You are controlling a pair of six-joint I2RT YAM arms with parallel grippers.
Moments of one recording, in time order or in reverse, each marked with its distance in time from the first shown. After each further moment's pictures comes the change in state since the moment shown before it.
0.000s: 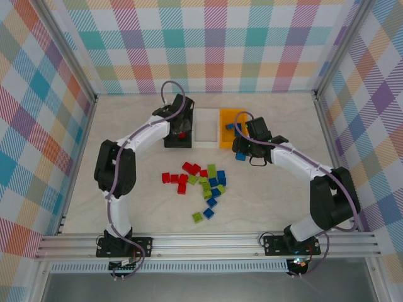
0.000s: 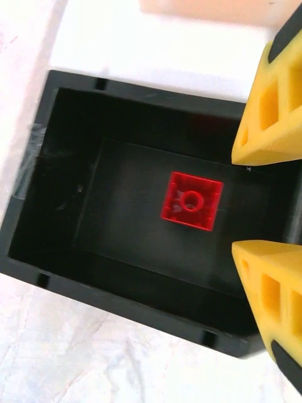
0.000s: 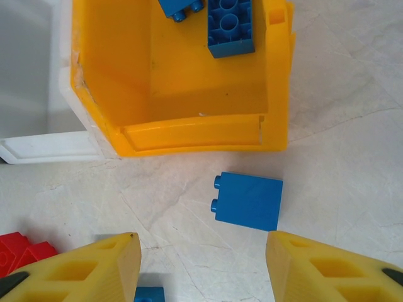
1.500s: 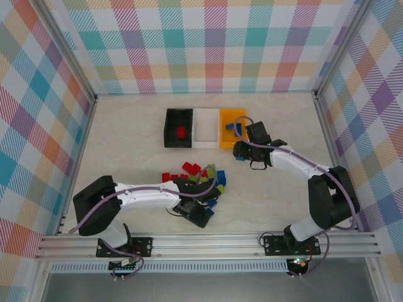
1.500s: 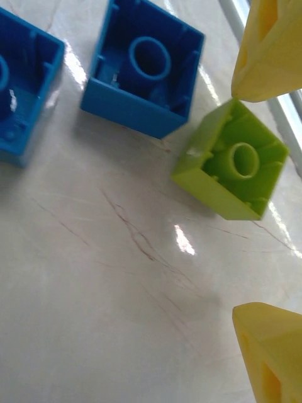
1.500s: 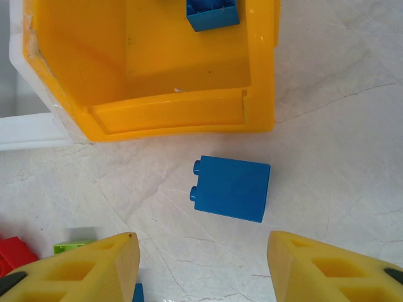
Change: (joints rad) left arm -0.680 -0.401 -0.732 -0.150 0.314 0.073; right arm 0.000 0.012 -0.055 0.033 0.007 -0.004
